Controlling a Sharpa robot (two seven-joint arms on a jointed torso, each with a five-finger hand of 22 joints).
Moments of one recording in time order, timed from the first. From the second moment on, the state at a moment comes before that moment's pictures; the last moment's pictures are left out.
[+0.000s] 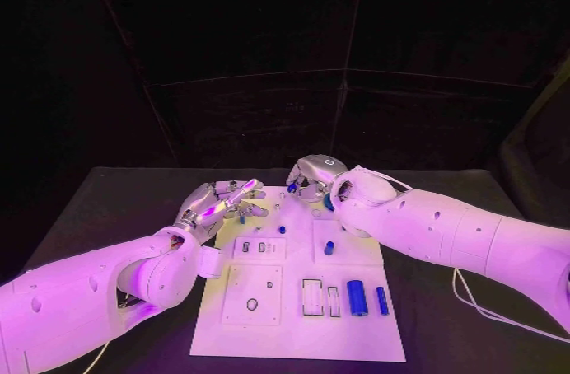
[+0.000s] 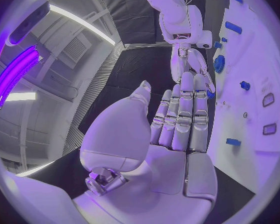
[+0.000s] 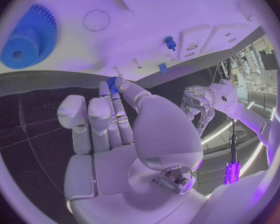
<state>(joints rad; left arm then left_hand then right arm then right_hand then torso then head) 1.11 -0.87 -0.01 1.62 -0.01 -0.31 0.50 1.32 0.01 0.03 0.19 0.07 0.97 0.20 0.12 0.07 1.08 0.14 0.14 0.07 1.23 0.08 0.26 0.31 0.18 1.04 0.19 0.34 0.14 1.24 -0.42 -0.01 1.07 -1.59 -0.38 -0.07 1.27 0.00 0.42 -0.17 0.11 1.09 0.16 0.07 0.07 1.23 0.08 0.07 0.07 1.47 0.00 1.15 0.85 0.13 1.23 0.10 1.32 1.00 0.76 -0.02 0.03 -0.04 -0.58</state>
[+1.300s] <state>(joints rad) 1.11 -0.88 -0.01 1.61 0.00 -0.31 0.49 1.32 0.01 0.03 0.18 0.07 0.97 0.20 0.12 0.07 1.08 0.14 0.14 0.07 1.22 0.08 0.26 0.31 0.18 1.04 0.19 0.34 0.14 1.24 -0.36 -0.01 1.03 -1.60 -0.34 -0.08 1.27 0.00 0.43 -0.16 0.11 1.08 0.16 0.06 0.07 1.22 0.08 0.07 0.07 1.47 0.00 1.15 0.85 0.13 1.23 0.11 1.32 1.00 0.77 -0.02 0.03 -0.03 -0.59</state>
